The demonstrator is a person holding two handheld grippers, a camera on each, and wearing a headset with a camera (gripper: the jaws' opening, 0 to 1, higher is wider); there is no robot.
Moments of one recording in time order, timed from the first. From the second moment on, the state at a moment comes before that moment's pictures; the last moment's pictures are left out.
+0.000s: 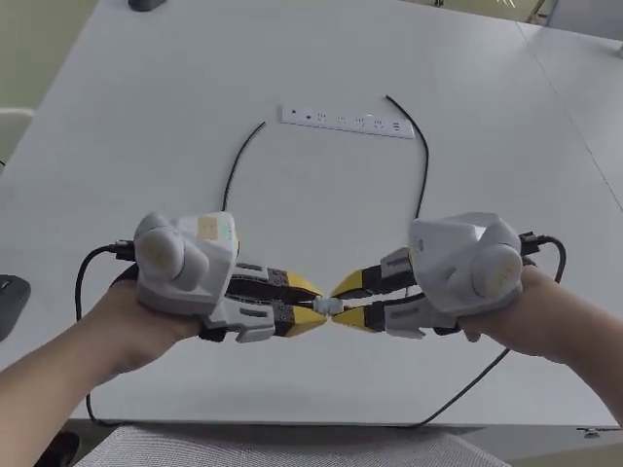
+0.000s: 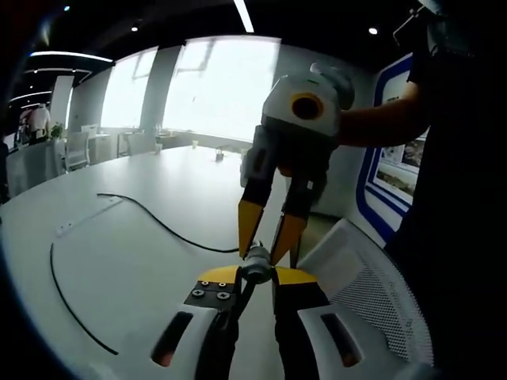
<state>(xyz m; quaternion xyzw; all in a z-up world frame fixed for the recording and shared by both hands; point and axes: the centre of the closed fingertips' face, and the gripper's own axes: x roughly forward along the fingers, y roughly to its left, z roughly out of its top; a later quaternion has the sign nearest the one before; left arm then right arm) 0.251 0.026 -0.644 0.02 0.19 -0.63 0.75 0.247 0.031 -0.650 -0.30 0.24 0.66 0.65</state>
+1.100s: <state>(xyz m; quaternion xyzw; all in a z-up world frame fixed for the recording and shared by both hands) 0.251 0.021 -0.623 0.03 0.18 -0.62 0.76 0.254 0.029 -0.622 0.09 0.40 0.69 0.60</state>
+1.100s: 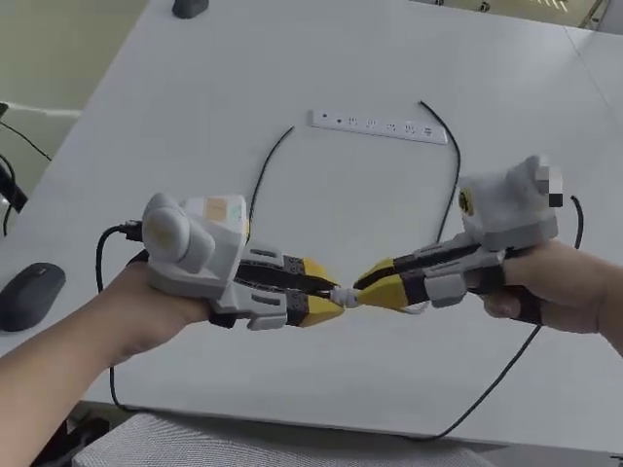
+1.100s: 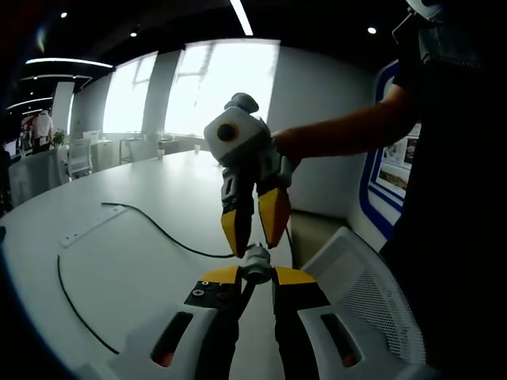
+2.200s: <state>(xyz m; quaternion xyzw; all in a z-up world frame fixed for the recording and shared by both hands) 0.261 0.010 -0.630 0.00 0.23 -0.60 0.77 0.249 0.018 -0.631 -0.16 0.23 0.73 0.62</state>
